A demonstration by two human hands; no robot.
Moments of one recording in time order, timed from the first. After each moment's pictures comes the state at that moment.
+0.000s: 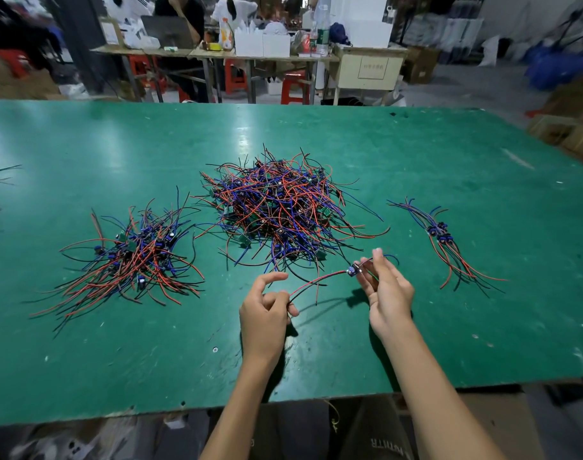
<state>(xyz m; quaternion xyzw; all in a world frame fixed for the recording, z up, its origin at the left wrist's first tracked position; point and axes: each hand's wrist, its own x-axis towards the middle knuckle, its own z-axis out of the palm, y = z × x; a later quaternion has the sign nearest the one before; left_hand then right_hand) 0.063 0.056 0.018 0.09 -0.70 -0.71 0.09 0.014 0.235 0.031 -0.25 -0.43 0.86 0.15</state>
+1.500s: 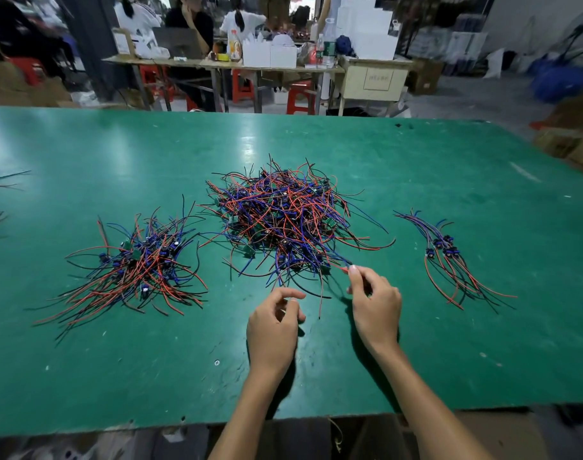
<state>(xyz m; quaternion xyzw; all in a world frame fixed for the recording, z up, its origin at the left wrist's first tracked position) 0.053 0.059 0.011 0.08 -0.76 -0.63 0.10 0.013 0.223 0.012 -0.07 -0.85 0.44 0.28</state>
